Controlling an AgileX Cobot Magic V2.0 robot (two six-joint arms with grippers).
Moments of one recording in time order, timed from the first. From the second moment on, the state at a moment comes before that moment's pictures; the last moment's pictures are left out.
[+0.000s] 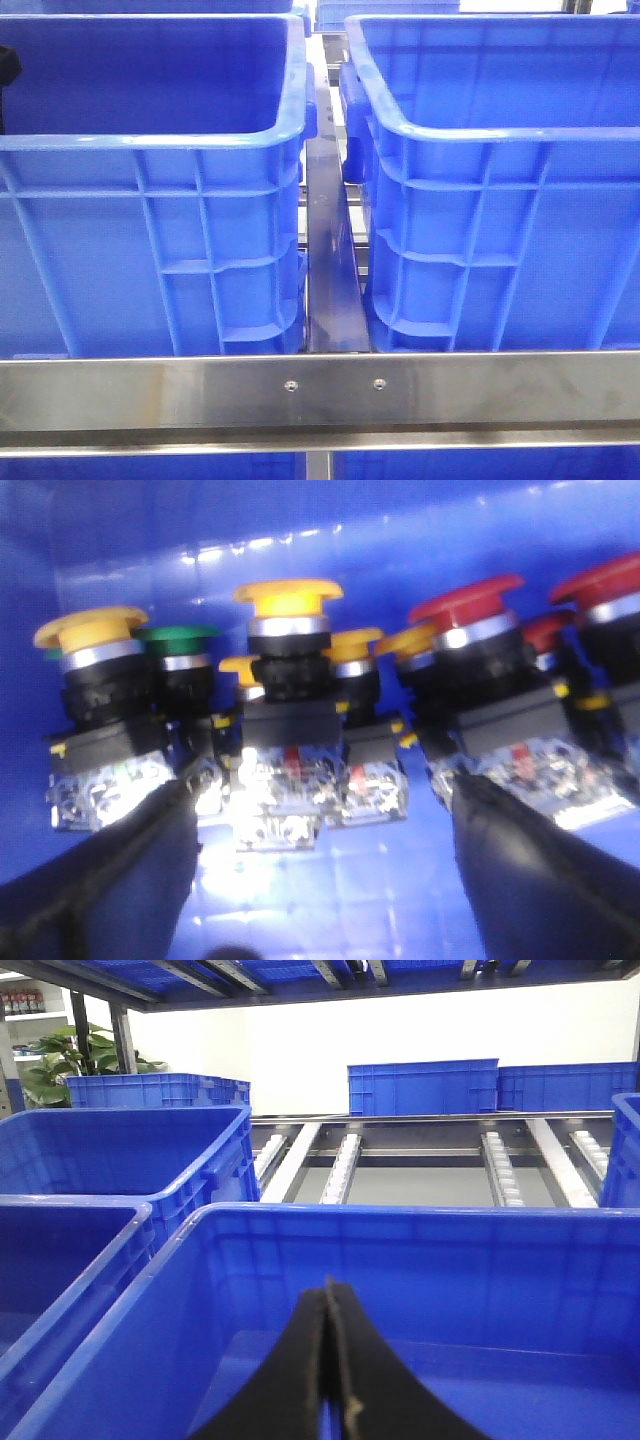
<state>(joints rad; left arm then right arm) -0.10 1.63 -1.28 0.20 0.76 -0.11 -0.06 0.42 -0.41 1.62 0.22 -1.50</state>
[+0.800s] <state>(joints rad) -0.06 1.75 -1.28 0.21 0.67 -0.11 -0.06 0.42 -0.41 1.62 0.22 -1.50</state>
